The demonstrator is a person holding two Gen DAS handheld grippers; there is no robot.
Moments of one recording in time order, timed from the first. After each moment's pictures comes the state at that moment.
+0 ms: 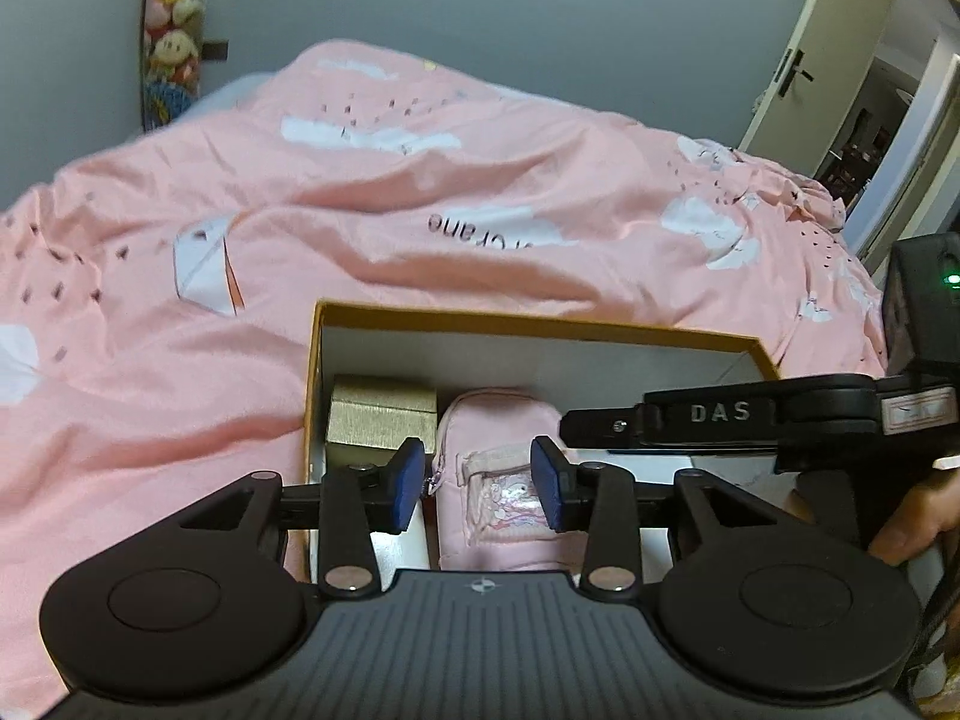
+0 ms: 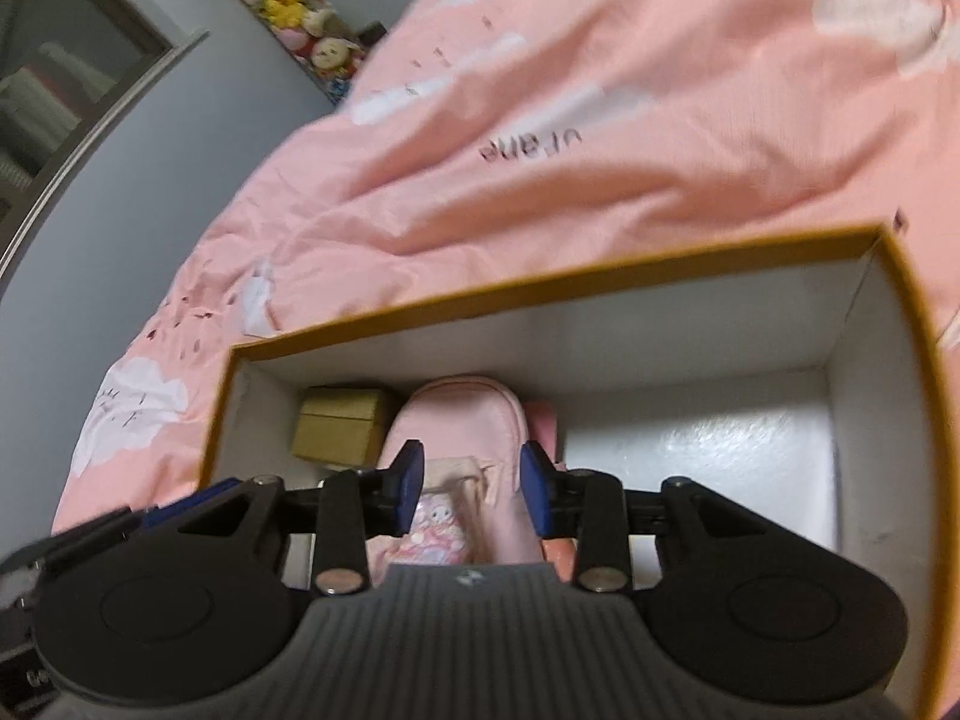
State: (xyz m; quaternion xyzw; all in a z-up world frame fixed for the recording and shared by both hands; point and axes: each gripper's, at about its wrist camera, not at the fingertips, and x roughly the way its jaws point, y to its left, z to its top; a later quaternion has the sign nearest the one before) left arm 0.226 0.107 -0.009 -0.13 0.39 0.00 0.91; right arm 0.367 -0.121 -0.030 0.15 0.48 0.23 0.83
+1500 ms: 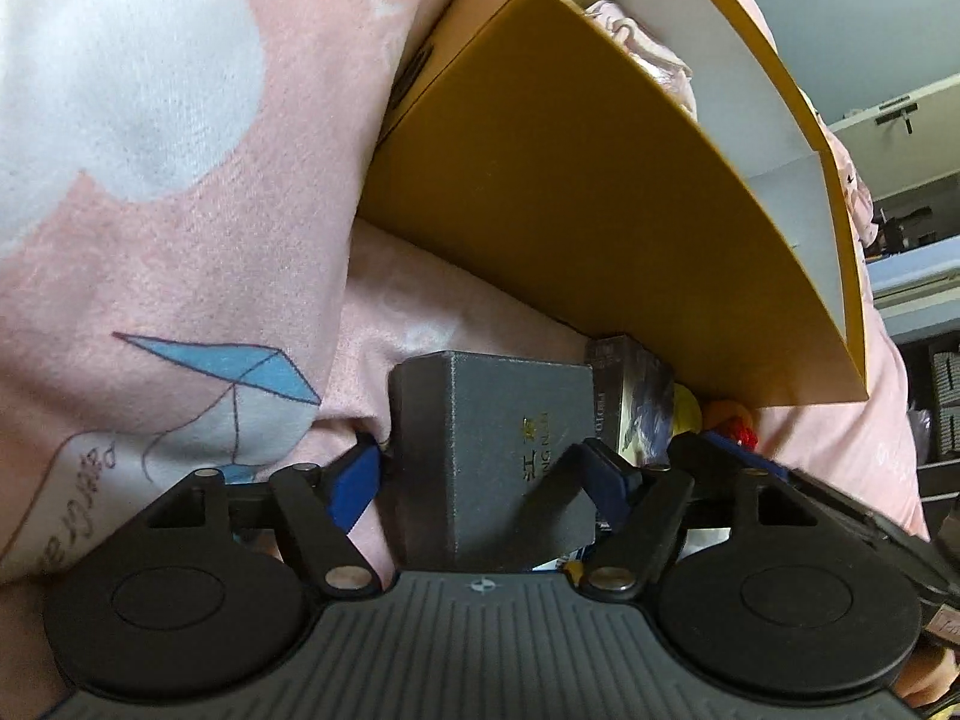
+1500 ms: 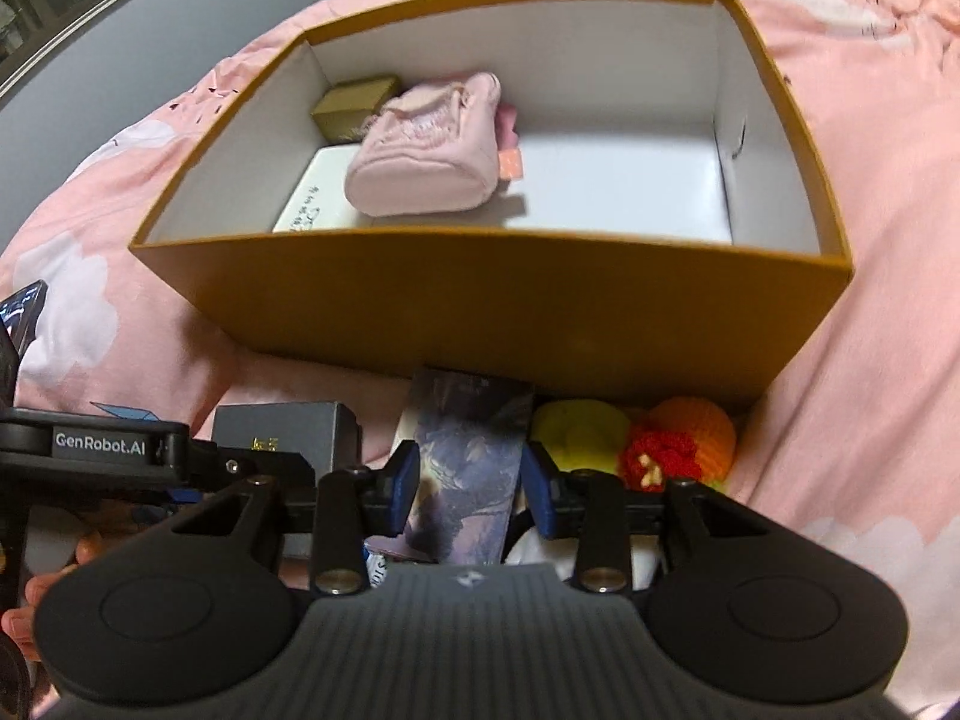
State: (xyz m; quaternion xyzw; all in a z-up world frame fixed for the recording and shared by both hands) left arm 0.115 0.117 -0.139 -0.37 0.53 0.01 0.76; right arm 0.178 -0.156 -0.082 0.02 0.50 0.22 0.84
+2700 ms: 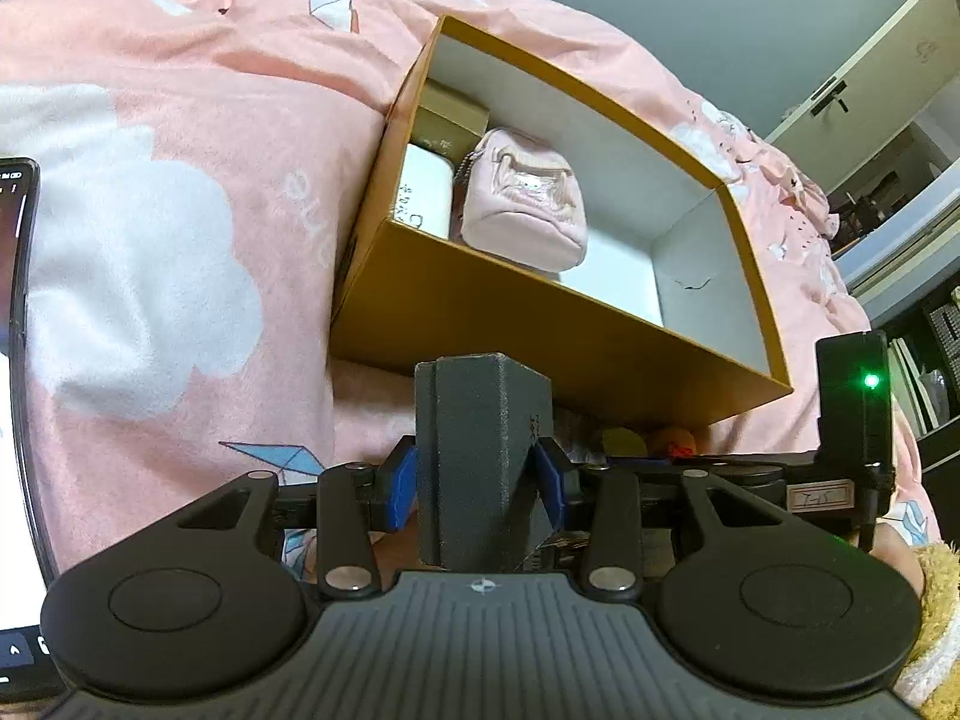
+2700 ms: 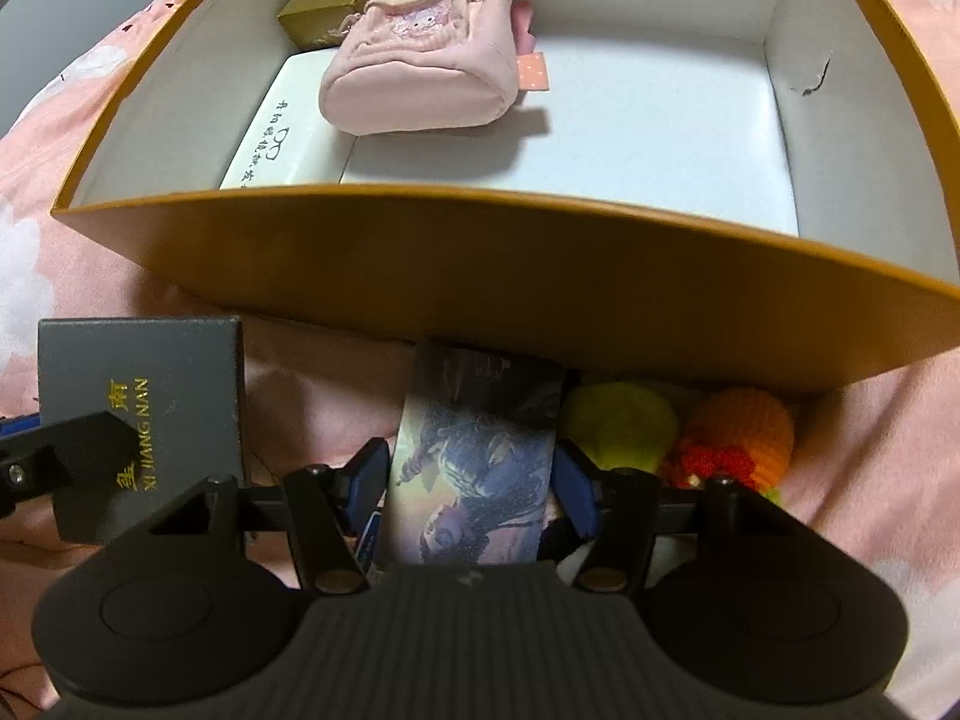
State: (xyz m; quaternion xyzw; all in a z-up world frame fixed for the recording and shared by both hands) left arm 0.075 0.104 -0.063 -0.27 0.45 0.00 0.85; right arm 0.210 -0.119 -0.106 -0.02 0.58 0.20 0.79
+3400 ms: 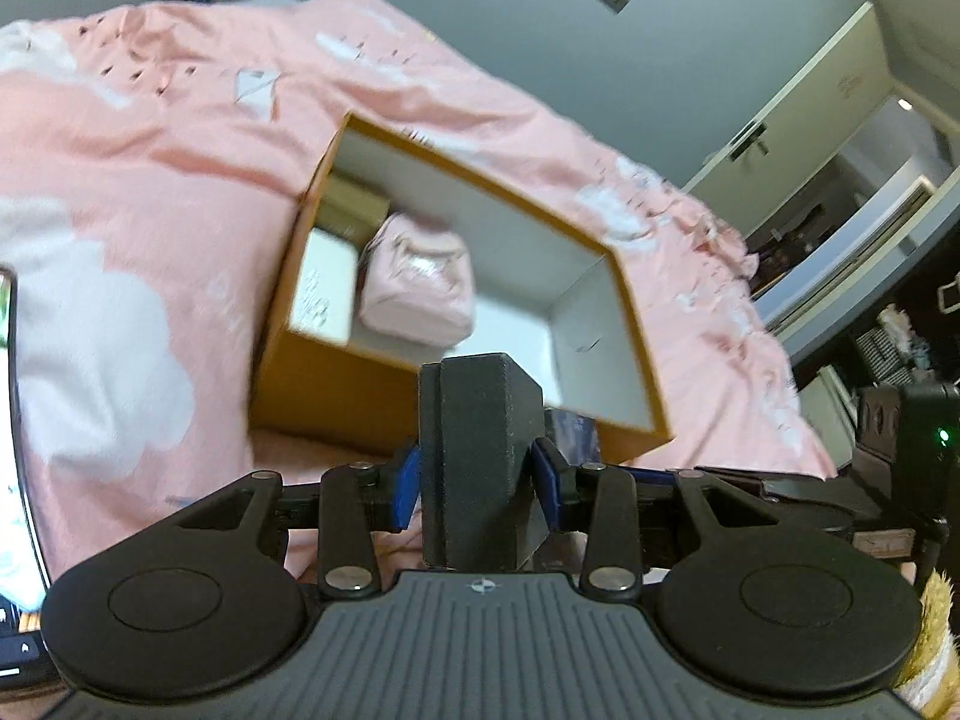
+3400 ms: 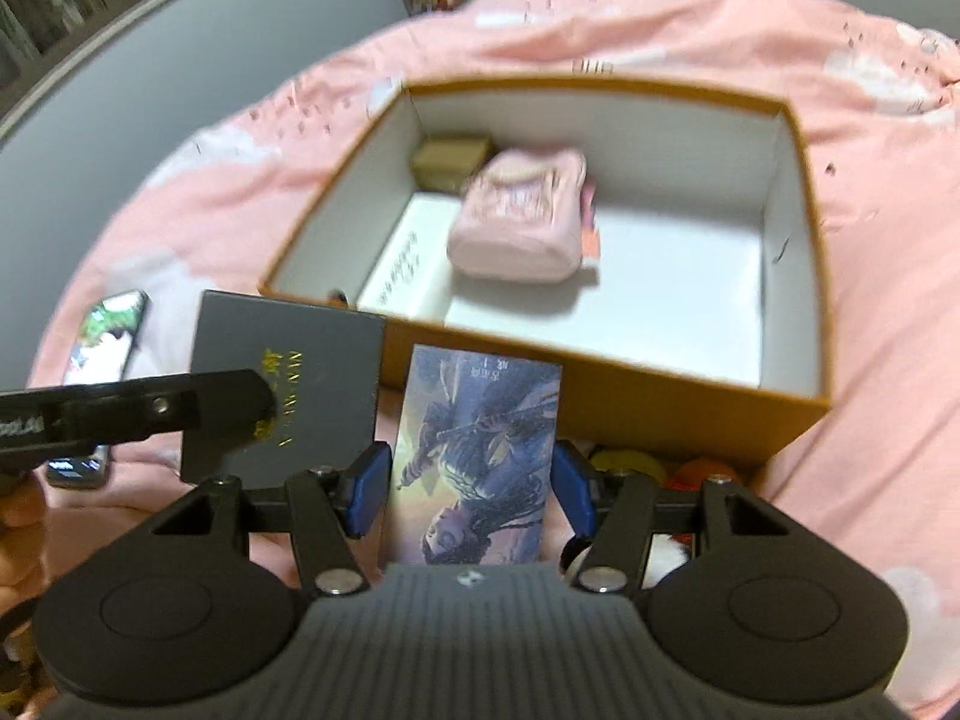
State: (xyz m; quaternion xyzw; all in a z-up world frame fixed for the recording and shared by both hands) left arm 0.065 0.098 -0.011 -0.29 0.37 -0.05 0.88; right arm 0.163 -0.147 -0.008 0.00 0.47 0.28 0.84
